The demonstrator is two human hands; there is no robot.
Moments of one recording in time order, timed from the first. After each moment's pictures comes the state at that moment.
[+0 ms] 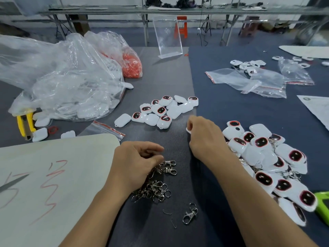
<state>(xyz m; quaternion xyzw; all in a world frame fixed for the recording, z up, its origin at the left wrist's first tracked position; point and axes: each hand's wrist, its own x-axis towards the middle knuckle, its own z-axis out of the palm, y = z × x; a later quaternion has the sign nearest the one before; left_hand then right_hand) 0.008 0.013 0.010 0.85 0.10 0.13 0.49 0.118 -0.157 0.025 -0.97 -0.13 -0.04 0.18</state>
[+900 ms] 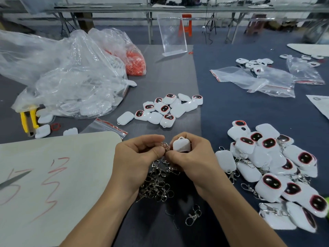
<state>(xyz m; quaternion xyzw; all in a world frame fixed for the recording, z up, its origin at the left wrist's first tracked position) 0.006 0.000 0.015 0.66 0.13 0.18 0.72 0.052 -0.142 0.016 -0.69 -0.11 0.15 0.70</state>
